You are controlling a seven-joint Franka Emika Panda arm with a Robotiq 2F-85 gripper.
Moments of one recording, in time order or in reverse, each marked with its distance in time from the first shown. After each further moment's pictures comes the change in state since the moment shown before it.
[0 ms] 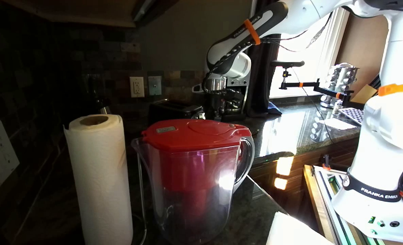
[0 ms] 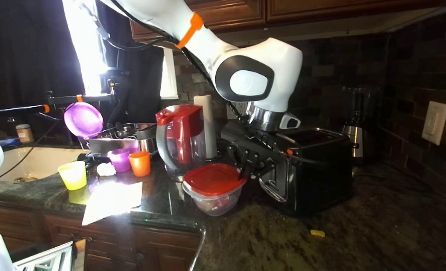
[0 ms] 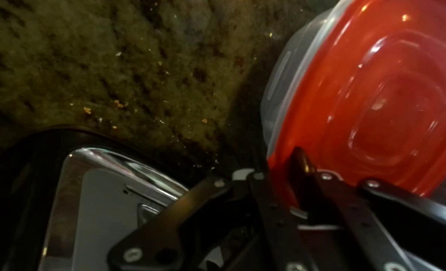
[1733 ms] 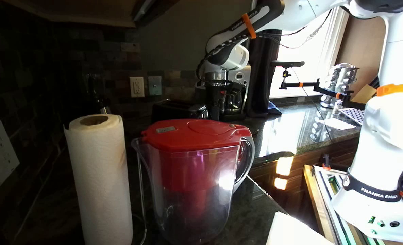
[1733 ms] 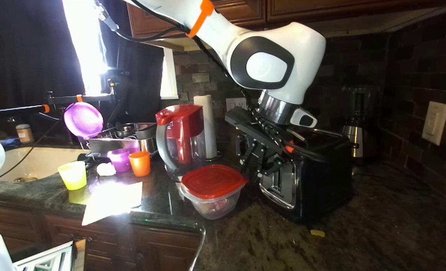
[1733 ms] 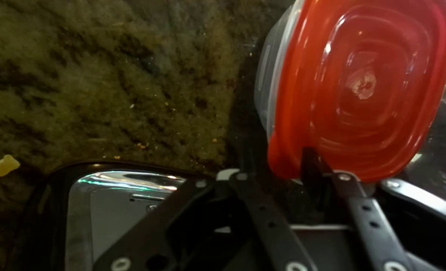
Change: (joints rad) arm -0.025 0.020 -0.043 0.098 -0.005 -0.165 0.220
